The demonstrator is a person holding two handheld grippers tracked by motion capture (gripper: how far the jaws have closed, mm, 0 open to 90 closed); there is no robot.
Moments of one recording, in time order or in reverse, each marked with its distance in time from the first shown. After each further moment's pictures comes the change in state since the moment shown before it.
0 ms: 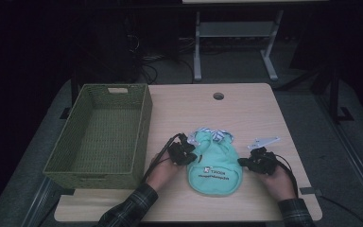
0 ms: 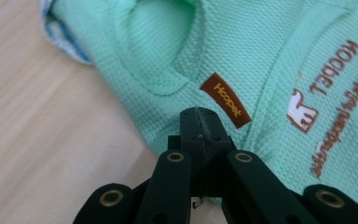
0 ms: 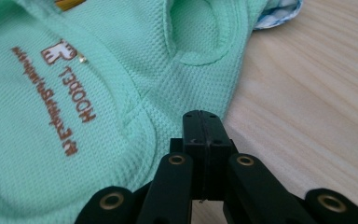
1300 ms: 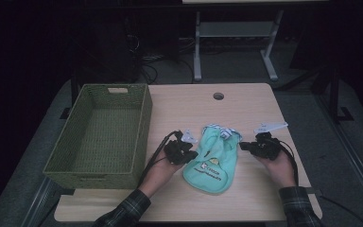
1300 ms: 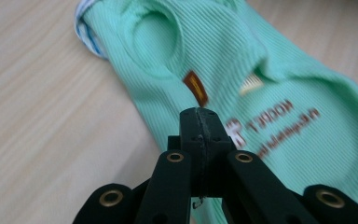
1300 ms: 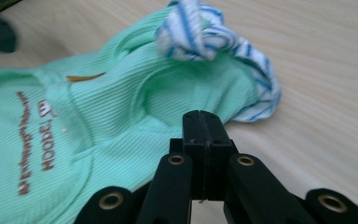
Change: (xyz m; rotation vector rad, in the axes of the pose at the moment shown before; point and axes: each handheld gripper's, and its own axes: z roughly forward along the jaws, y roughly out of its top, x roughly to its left) left arm 0.002 0.013 -0.026 -0.108 -0.013 -0.021; right arm -0.029 0.026 -0.010 -0.132 0.005 0.042
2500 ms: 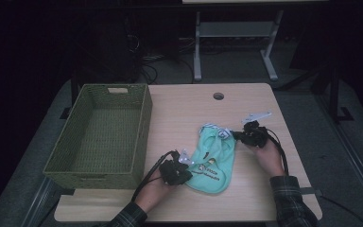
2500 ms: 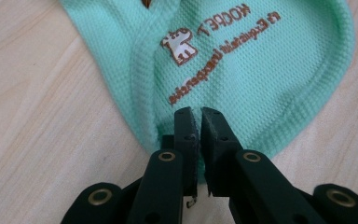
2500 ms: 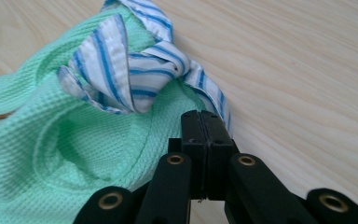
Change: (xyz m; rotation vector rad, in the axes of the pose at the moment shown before) left arm -0.036 -0.051 -0.006 0.117 -0.031 0.003; right arm -0.019 0.032 0.041 0.044 -0.090 -0.054
